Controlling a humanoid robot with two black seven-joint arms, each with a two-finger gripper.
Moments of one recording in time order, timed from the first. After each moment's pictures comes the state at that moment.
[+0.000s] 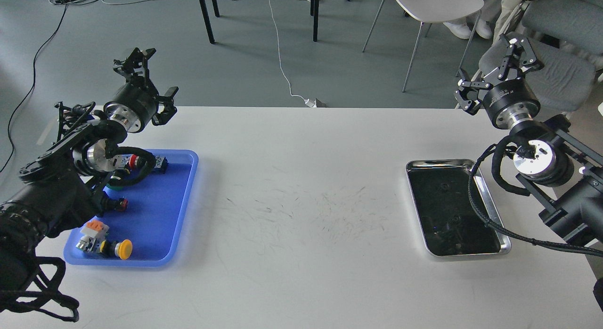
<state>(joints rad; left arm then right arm) -0.86 0.29 -0.67 -0.45 0.12 -0.29 -0.24 0.73 -0.45 0.72 0.87 0.13 0.08 0.34</state>
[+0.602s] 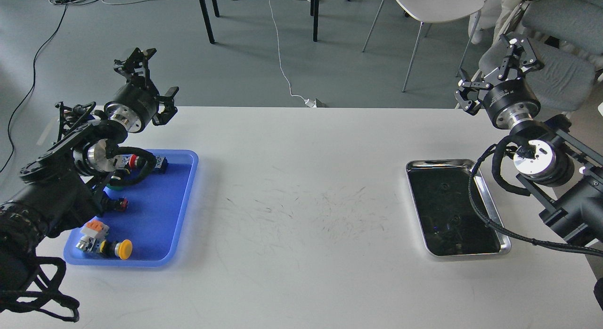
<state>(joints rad) -0.86 0.29 -0.67 -0.45 0.12 -0.29 -0.24 0.73 -0.45 0.72 0.88 0.13 0.08 0.34</state>
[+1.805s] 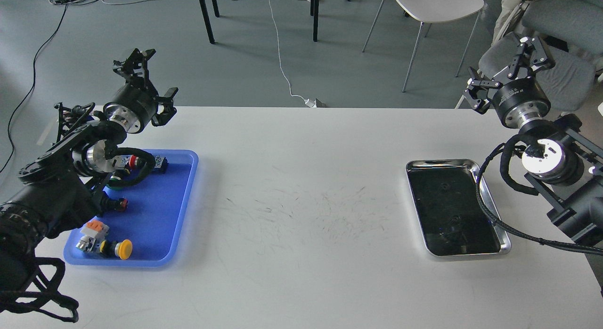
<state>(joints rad) -0.85 0.29 -0.67 -0.45 0.12 -0.29 -0.24 0.73 -0.47 0.73 0.87 0.13 0.08 0.34</state>
